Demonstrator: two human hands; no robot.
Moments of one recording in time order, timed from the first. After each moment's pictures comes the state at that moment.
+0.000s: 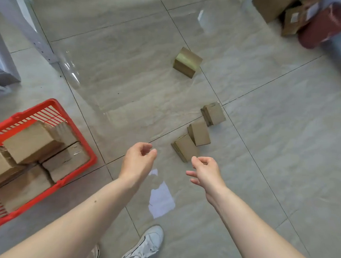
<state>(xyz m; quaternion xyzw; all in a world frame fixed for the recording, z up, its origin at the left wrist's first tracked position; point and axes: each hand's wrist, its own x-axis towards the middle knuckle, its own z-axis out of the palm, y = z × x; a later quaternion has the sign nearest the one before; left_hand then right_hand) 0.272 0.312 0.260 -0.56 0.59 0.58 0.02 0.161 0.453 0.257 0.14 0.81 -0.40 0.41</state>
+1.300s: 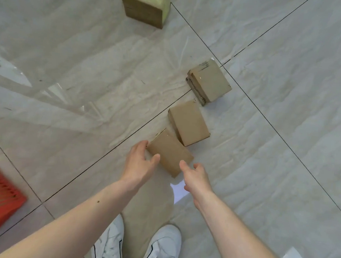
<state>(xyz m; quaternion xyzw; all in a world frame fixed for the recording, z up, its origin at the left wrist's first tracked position) 0.103 0.367 -0.068 -0.47 0.70 0.50 0.18 0.037 0.502 -0.062 0.26 0.76 -0.35 0.48</state>
